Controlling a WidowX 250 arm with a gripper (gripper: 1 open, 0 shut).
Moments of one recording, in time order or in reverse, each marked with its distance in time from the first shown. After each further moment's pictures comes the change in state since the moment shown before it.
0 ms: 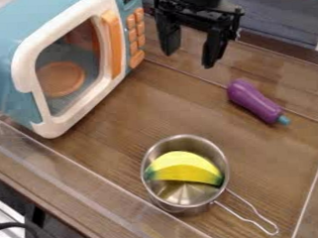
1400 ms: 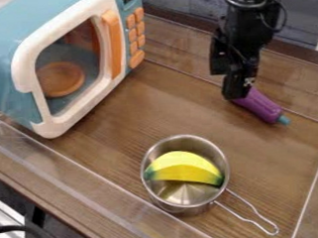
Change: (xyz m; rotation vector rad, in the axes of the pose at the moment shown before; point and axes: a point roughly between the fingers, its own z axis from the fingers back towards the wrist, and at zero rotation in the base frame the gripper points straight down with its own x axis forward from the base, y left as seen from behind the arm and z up) arm 0.031 -0.052 -0.048 0.051 0.010 -0.856
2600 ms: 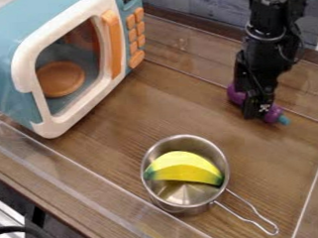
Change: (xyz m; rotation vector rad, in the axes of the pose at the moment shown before) arm 0.027 -0.005 -0.027 0.059 -0.082 -0.114
